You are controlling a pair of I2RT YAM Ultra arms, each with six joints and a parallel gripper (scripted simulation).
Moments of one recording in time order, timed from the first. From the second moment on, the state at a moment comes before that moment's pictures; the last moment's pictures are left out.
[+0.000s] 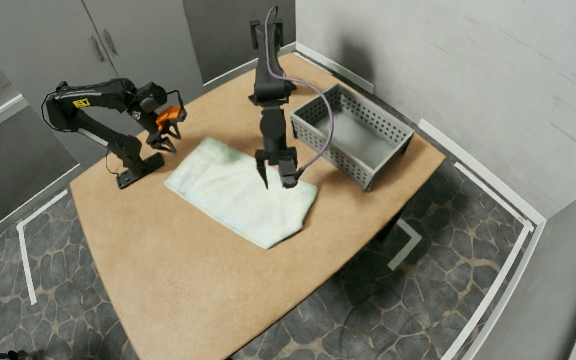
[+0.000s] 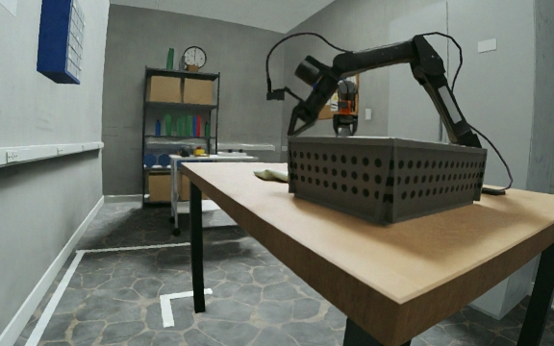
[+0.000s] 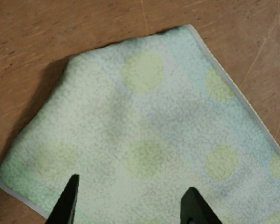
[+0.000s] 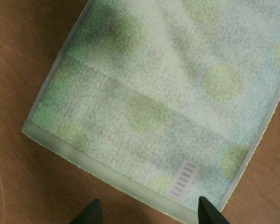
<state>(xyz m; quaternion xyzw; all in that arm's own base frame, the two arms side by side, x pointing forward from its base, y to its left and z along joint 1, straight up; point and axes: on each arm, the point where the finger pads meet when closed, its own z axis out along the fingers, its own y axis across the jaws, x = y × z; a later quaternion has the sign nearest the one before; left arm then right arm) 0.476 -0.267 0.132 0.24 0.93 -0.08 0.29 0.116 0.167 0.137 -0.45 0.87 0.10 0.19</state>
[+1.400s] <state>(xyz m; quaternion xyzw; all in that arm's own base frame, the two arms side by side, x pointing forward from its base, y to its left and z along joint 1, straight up) 0.483 -0.172 0.052 -0.25 0.96 -0.03 0.12 0.061 0.297 0.050 -0.21 0.97 -0.02 0.07</state>
